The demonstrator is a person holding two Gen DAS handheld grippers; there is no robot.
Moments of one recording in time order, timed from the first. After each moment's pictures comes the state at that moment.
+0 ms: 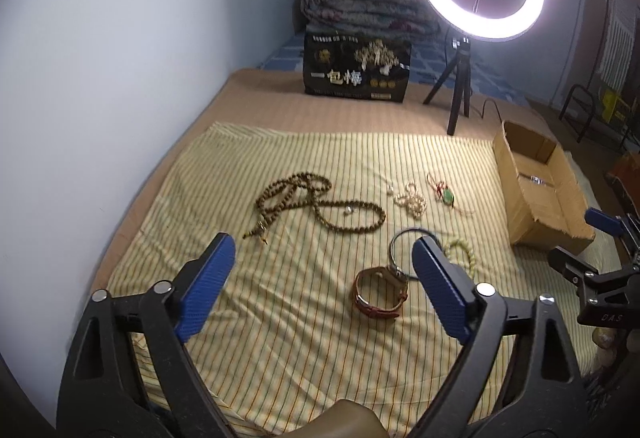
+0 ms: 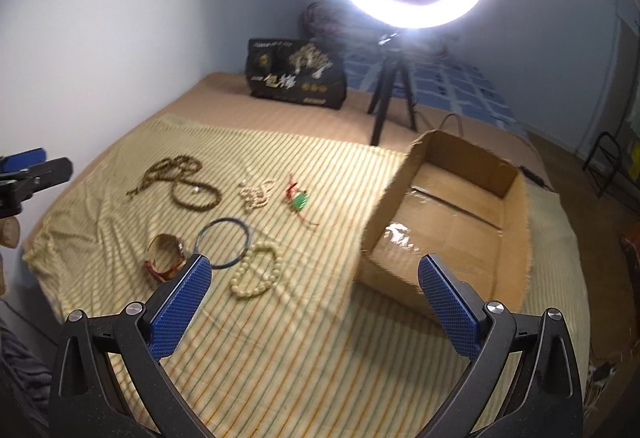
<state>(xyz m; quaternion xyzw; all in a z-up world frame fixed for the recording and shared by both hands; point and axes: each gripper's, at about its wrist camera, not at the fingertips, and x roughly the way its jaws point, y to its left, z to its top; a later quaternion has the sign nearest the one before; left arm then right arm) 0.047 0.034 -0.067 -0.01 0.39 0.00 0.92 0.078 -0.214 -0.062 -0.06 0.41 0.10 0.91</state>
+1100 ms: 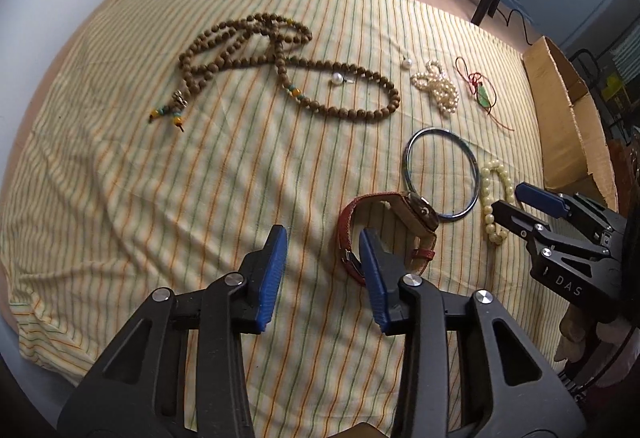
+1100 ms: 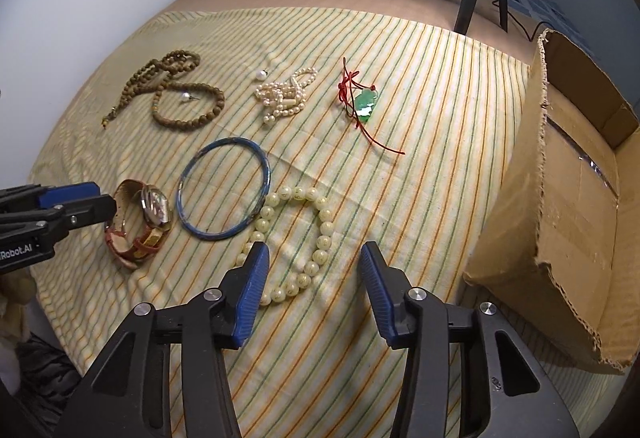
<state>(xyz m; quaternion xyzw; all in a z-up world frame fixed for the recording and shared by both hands) 0.119 0.031 -0.190 -0.08 0.58 -0.04 0.81 0.155 -0.183 -0.174 -0.05 0.57 0.15 0.80</state>
